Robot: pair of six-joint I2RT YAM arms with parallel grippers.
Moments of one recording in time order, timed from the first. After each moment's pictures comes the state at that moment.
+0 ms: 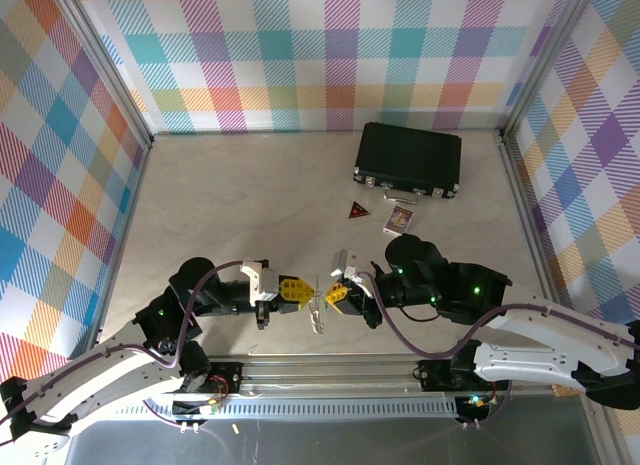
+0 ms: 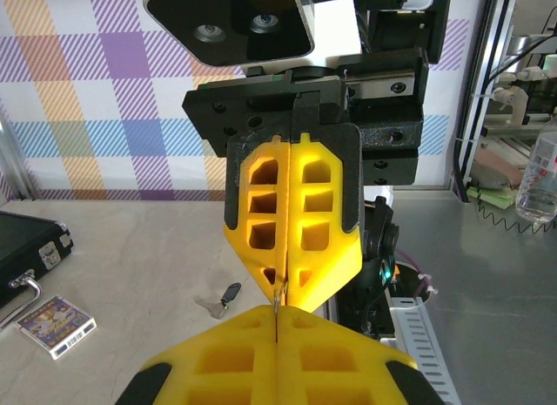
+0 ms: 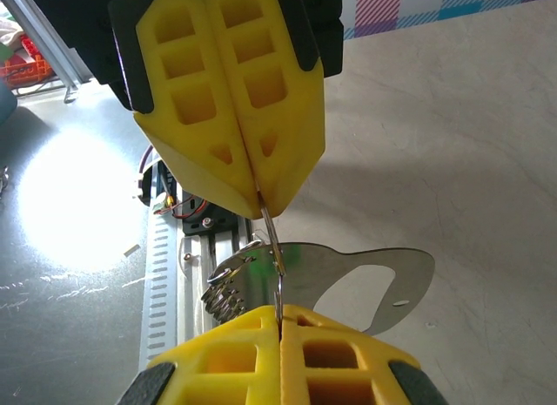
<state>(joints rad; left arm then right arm) -0.93 0.60 0.59 -0.03 0.54 0.08 1.16 0.93 1.02 -0.59 -0.29 -0.05</state>
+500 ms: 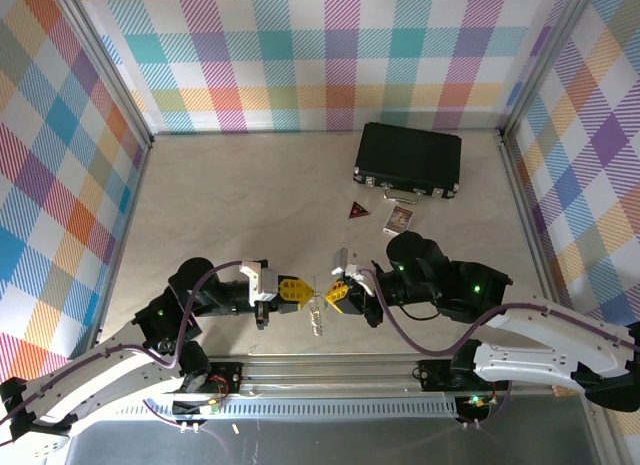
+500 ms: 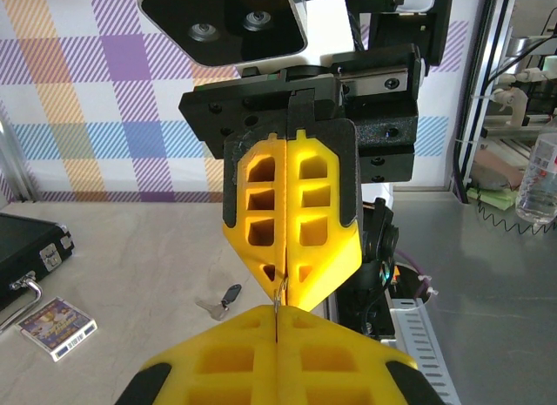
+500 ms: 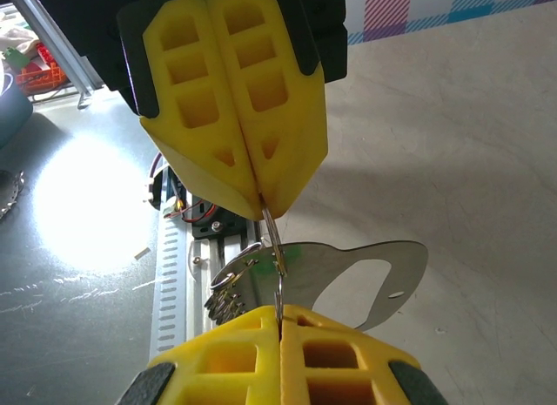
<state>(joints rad) -0.93 0.60 0.59 -0.03 0.54 0.08 1.14 0.93 1.02 -0.59 -0.33 -0.05</state>
